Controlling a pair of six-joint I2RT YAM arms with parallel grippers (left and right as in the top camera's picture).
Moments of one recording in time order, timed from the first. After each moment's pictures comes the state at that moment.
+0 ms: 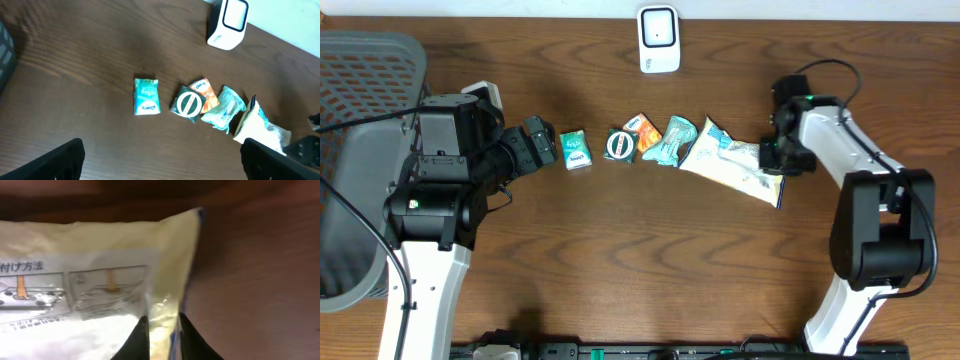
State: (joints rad) left arm -0.04 1.16 1.20 -0.84 0.15 -0.40; right arm 0.07 2.00 1.41 -0.95 0.10 0.22
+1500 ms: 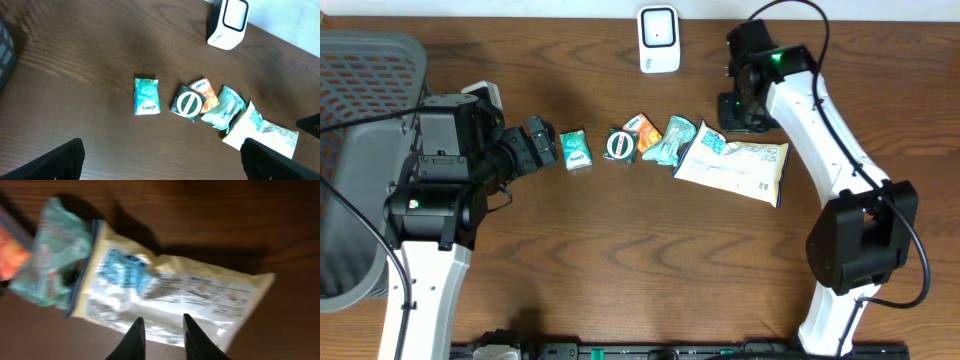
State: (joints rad) left arm -0.04 1.16 1.20 -0.84 0.16 -0.40; right arm 0.27 2.02 1.81 -1.17 0.05 0.25
